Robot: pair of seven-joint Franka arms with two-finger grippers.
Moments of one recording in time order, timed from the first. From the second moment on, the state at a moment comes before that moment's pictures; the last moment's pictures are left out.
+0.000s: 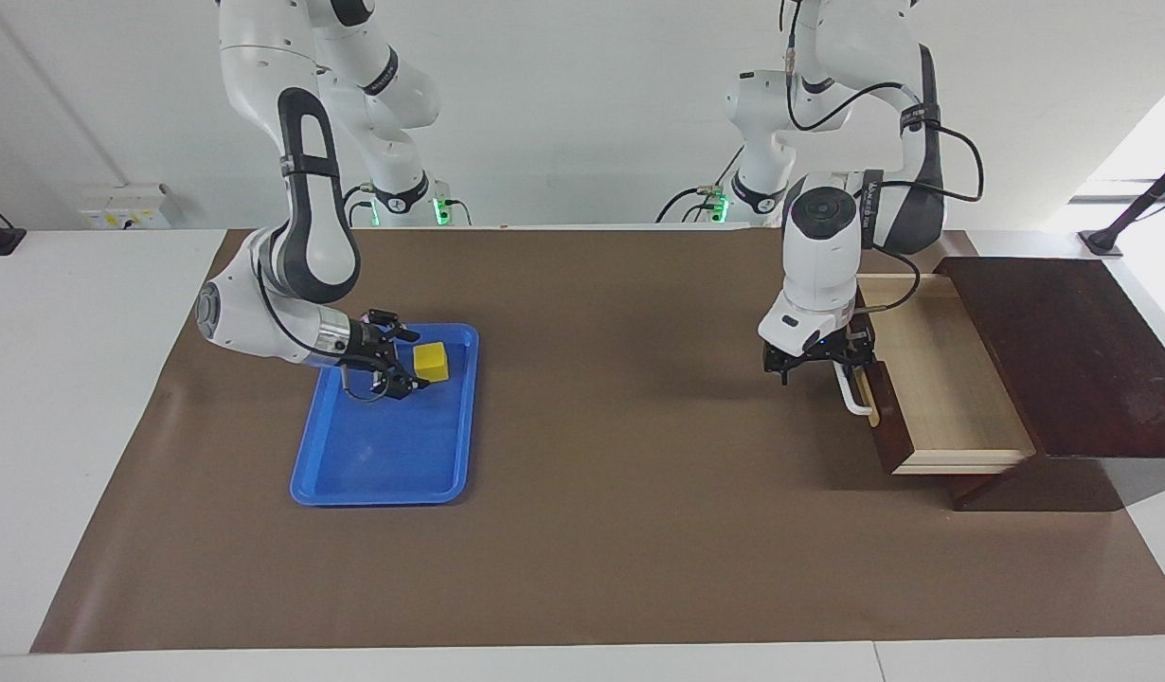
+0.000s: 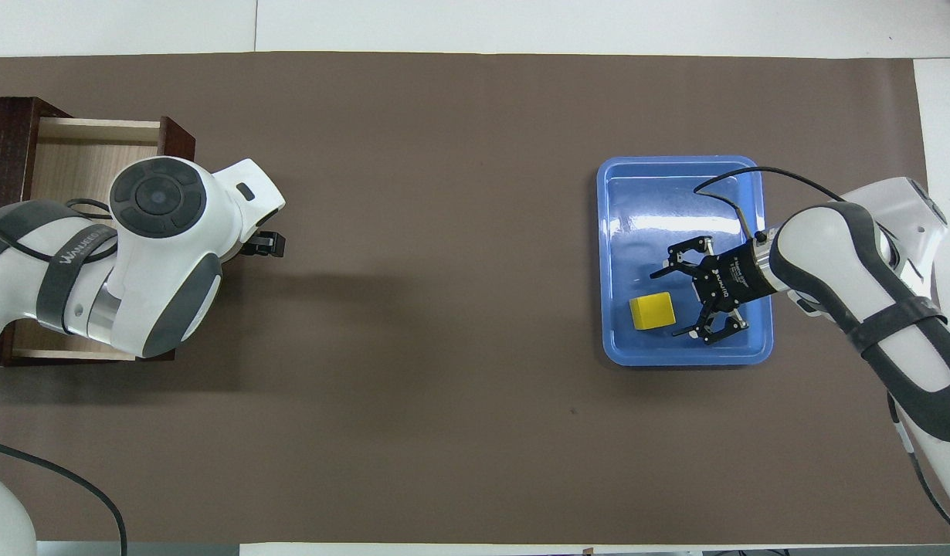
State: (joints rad) left arm -0.20 0.14 -0.10 -1.96 0.31 2.08 -0.31; right arm -0.10 0.27 0.05 -2.08 0.64 1.92 0.94
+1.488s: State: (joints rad) left arm -0.28 0.01 -0.18 -1.66 0.03 1.62 -1.52; right arm -0.12 0.26 0.05 -2.13 0.68 1.92 0.87
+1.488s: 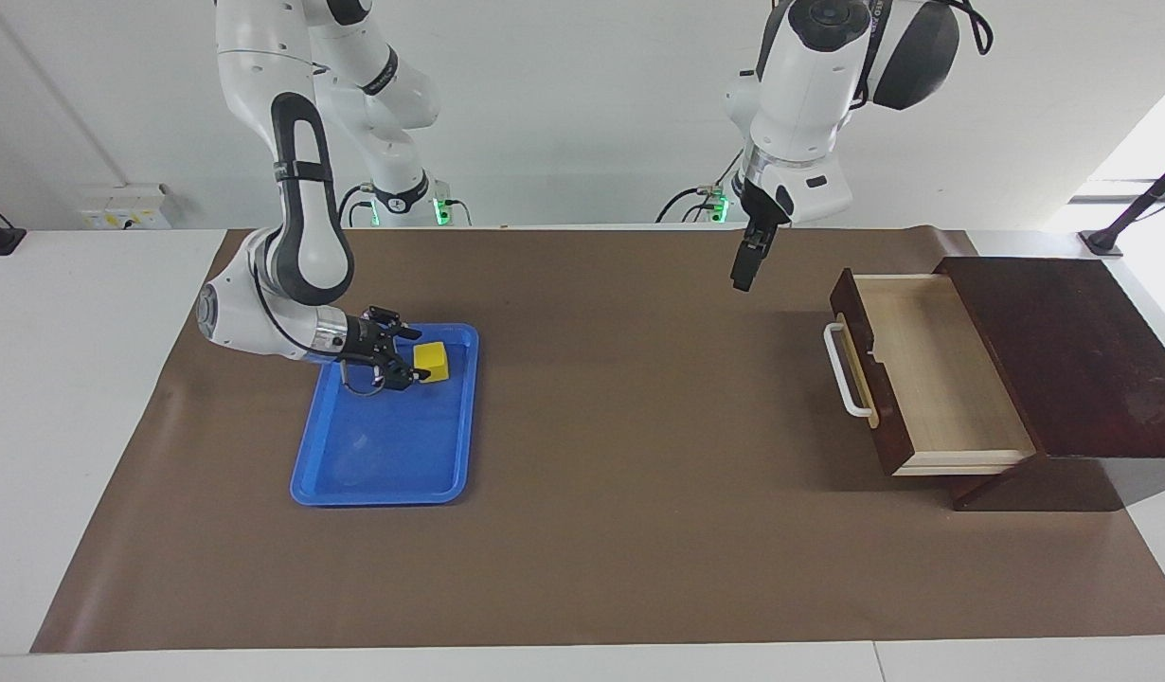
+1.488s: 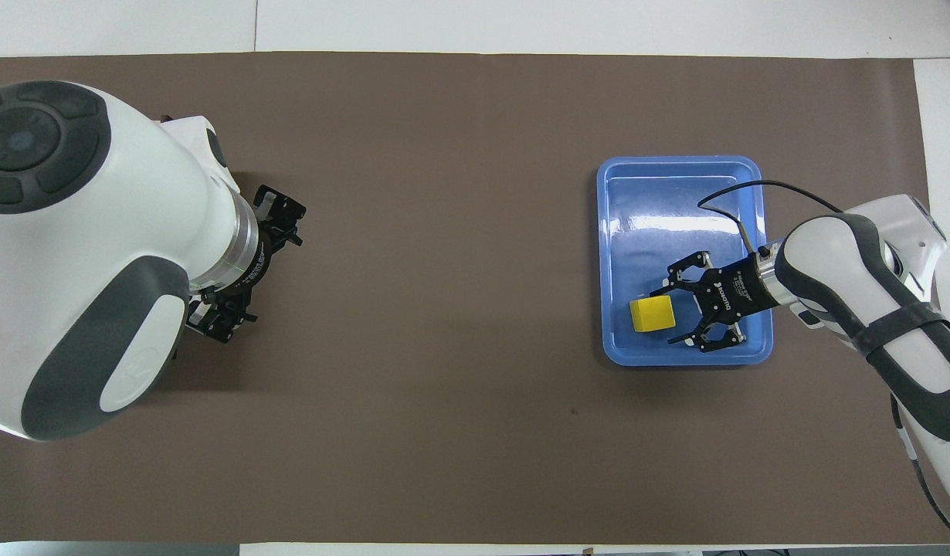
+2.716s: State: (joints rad) left arm -0.29 0.07 -0.19 -1.80 -0.01 1.86 -2.01; right arm 0.19 0.24 0.06 -1.78 0.71 1.98 1.31
